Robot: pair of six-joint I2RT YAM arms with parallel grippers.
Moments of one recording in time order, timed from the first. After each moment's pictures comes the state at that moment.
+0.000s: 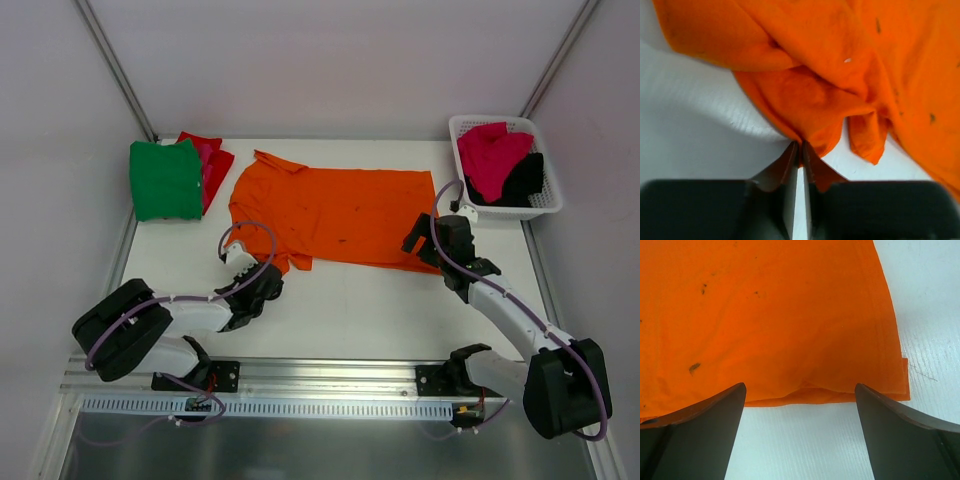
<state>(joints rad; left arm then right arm) -0.80 1.34 0.30 0.29 -0.62 -1.20 0.32 1.09 0.59 -0.18 0.21 0.61</state>
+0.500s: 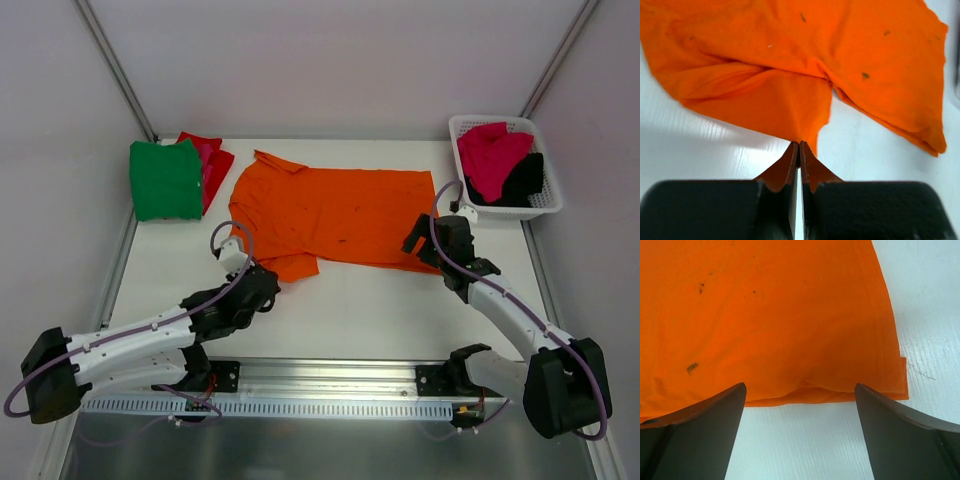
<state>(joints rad) -1.01 0.90 0.45 -0.27 -0.73 -1.17 0.32 1.09 0.59 -0.19 0.22 0.60</state>
